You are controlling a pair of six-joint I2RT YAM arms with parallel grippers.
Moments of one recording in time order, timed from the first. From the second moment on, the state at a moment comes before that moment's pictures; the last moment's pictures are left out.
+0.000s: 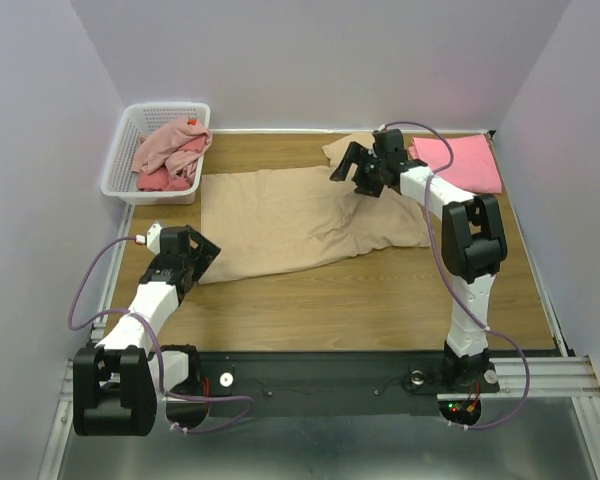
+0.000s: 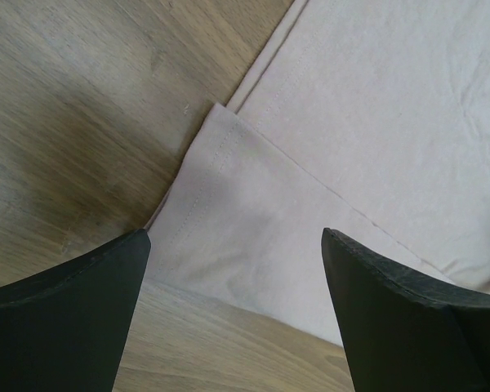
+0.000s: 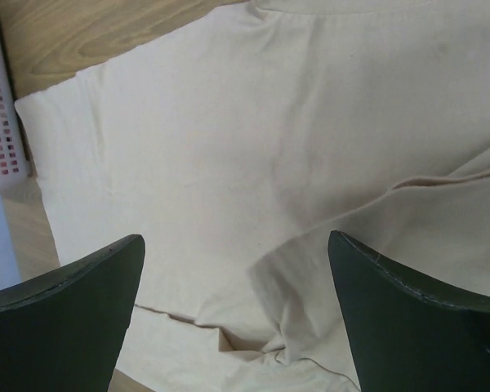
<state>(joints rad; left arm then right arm) -0.03 1.06 0.47 -0.20 -0.13 -0.88 0.29 2.09 1.61 -0.24 -0.29 0.66</state>
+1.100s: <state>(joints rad) -0.17 1.39 0.60 0.02 -0.01 -0.87 0.14 1.81 1.16 -0.34 -0.02 0.58</state>
